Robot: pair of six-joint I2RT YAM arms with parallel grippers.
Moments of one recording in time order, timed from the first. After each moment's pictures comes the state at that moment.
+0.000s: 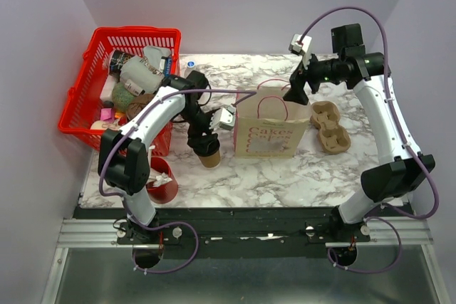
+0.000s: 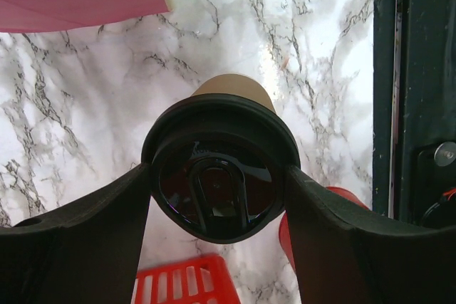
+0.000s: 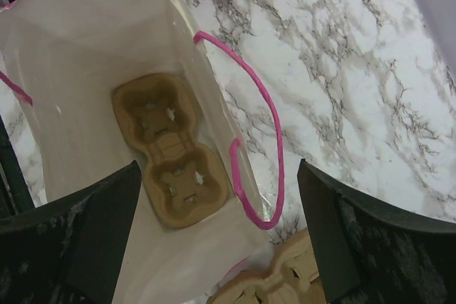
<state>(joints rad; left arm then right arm) -0.43 1.74 1.54 -1.33 0.61 1.25 0.20 1.62 1.86 -1.06 -0.72 -0.72</state>
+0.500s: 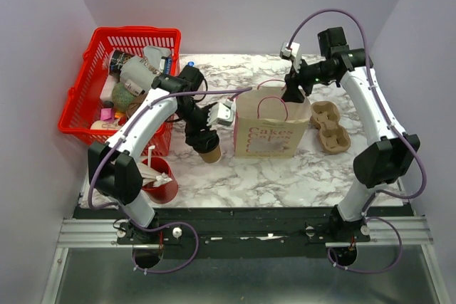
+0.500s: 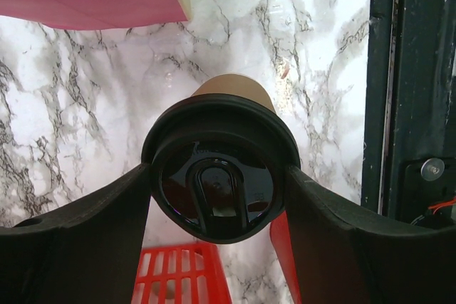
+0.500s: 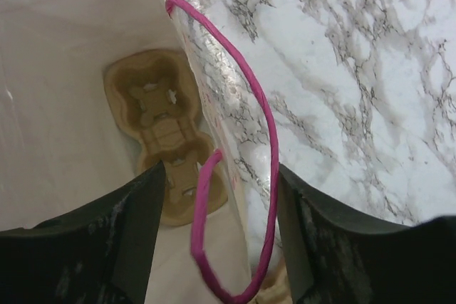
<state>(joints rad) -0.43 1.65 1.56 -1.32 0.61 1.16 0.20 1.74 1.86 -1.10 -0.72 -0.80</state>
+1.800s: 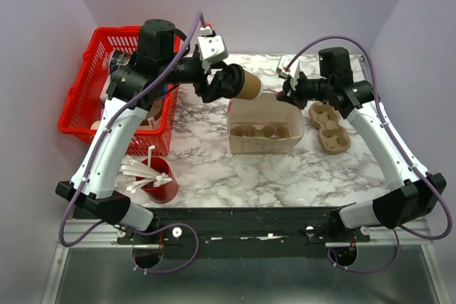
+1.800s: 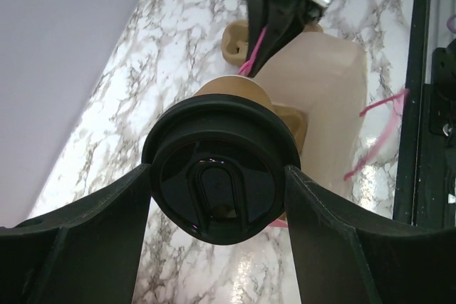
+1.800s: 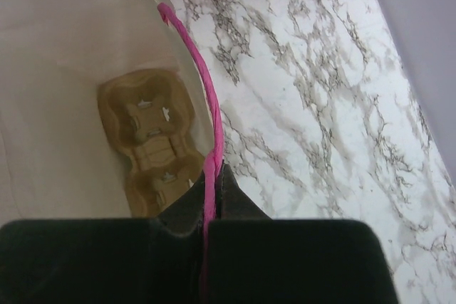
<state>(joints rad) -0.44 1.47 1.93 -0.84 0.76 0.43 0.34 1.40 1.49 -0.73 -0.62 -0.72</state>
